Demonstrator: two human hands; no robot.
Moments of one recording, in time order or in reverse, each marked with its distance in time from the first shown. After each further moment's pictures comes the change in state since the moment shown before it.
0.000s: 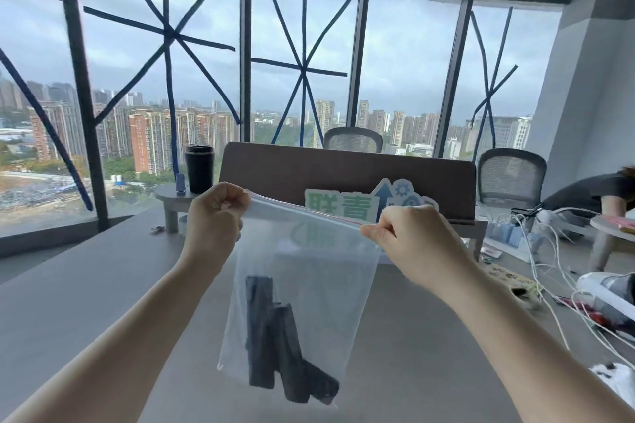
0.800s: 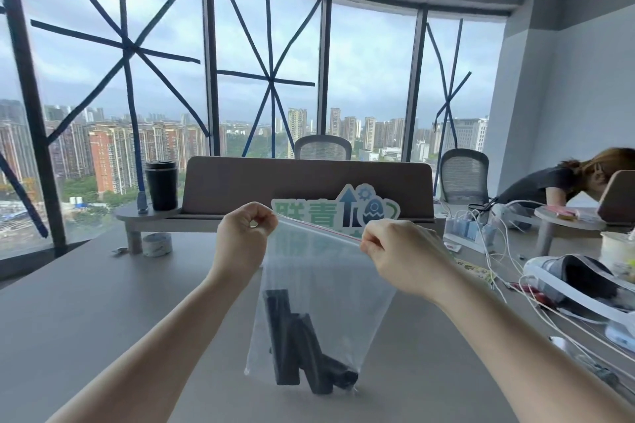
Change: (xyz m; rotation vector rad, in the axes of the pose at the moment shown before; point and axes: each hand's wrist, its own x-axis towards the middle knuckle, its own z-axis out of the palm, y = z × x) left_hand -0.034 0.009 0.074 0.184 -0.136 0.083; right_hand -0.026 0.029 -0.026 -0.109 -0.110 0.086
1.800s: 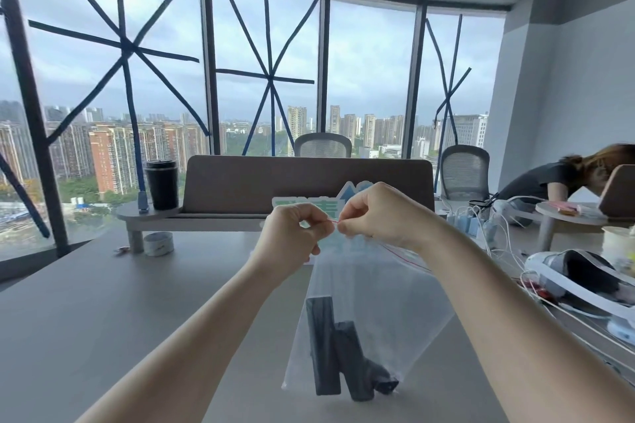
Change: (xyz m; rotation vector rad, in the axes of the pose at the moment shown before) left_hand -0.021 0.043 0.033 0.026 -0.333 -0.008; right_hand 0.040 -0.016 -0.018 0.414 -0.164 0.036
